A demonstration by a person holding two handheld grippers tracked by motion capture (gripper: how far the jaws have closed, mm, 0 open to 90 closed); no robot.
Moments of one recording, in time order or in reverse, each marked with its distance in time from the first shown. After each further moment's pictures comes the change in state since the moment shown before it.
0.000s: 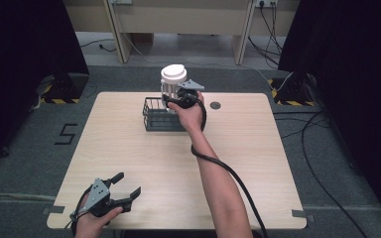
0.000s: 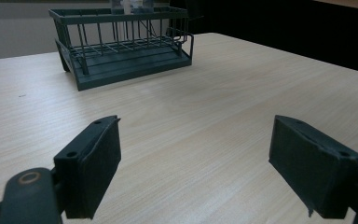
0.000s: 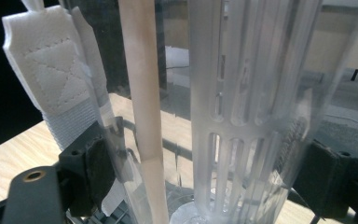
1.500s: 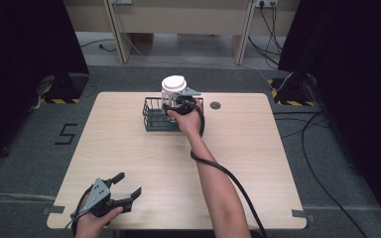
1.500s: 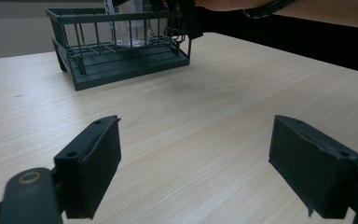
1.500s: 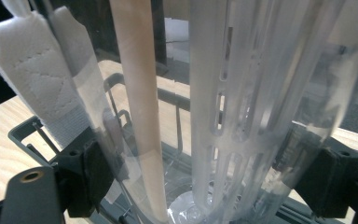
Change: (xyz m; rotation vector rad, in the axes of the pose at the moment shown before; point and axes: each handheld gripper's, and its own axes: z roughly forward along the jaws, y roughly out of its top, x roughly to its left) left arm -0.001 0.000 0.001 0.000 -0.008 0.000; right arm 0.002 -0.027 0.012 0.103 -0.006 -0.008
